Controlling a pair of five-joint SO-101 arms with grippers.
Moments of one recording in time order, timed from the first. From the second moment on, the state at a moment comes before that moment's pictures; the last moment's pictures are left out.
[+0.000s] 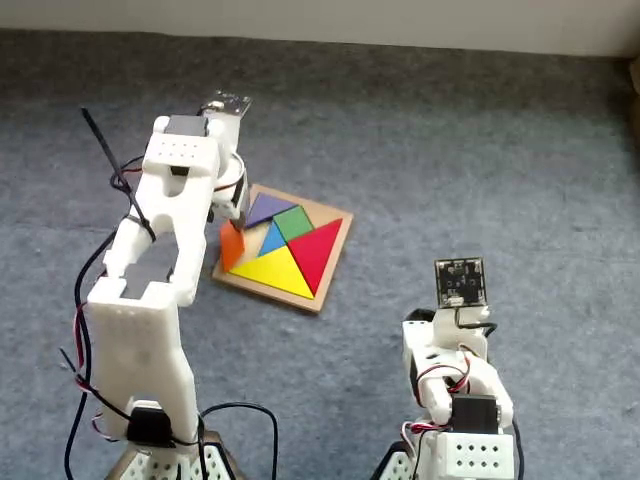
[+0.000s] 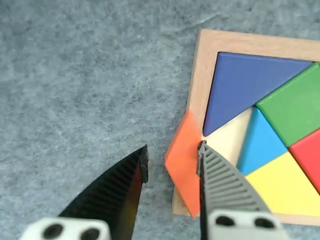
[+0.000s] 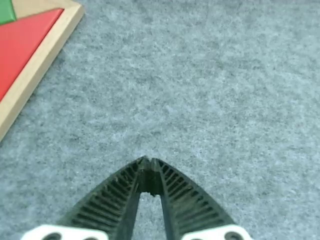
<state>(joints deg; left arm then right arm) -1.7 32.8 -19.0 82.5 -1.2 -3.6 -99.1 96.1 56.3 8.8</state>
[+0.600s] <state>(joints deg) 4.9 32.8 -17.9 82.3 -3.0 -3.6 -99.1 96.1 56.3 8.8</state>
